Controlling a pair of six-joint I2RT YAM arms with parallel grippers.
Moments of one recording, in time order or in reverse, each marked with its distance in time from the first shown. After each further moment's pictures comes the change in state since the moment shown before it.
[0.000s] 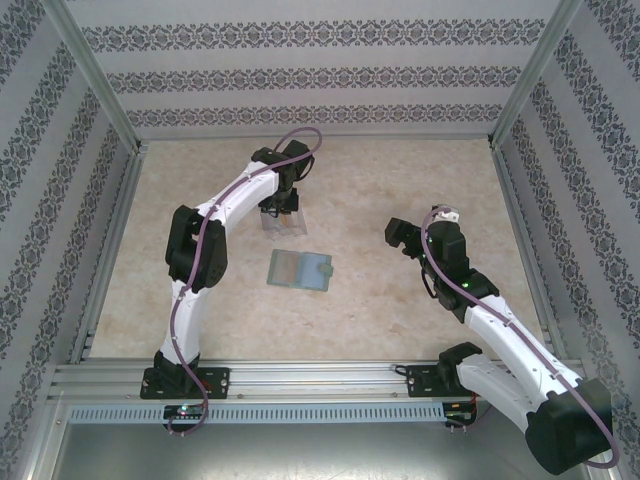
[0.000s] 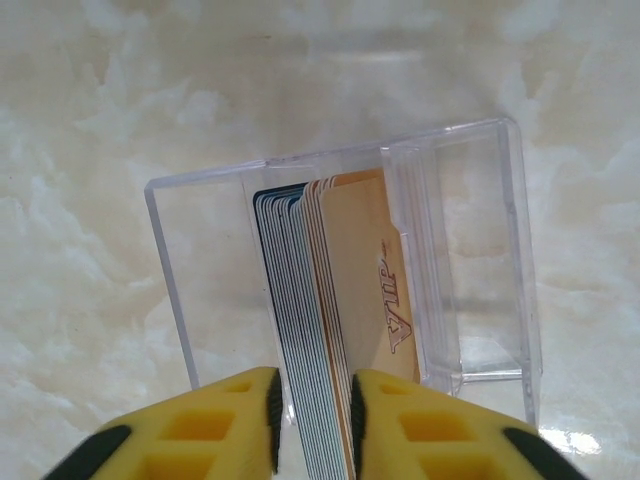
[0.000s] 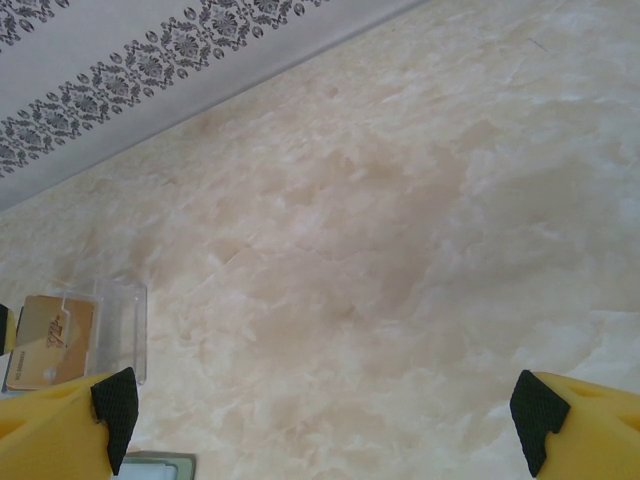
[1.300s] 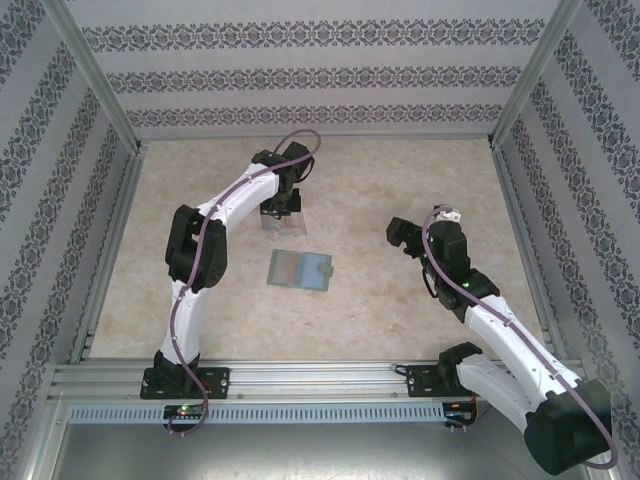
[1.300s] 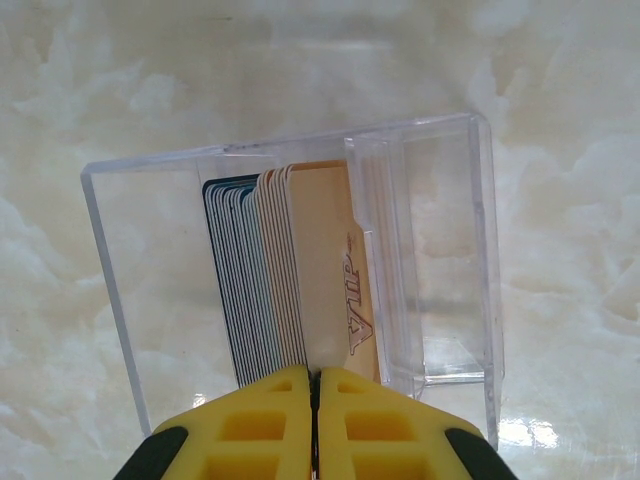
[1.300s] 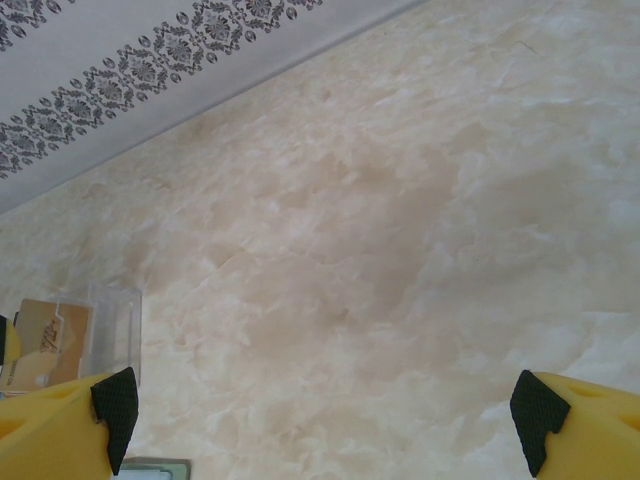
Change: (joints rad) left arm 0.001 -0.001 -0.033 0.049 0.057 -0.037; right arm -0.013 0.000 -0.001 0.000 0.000 0.001
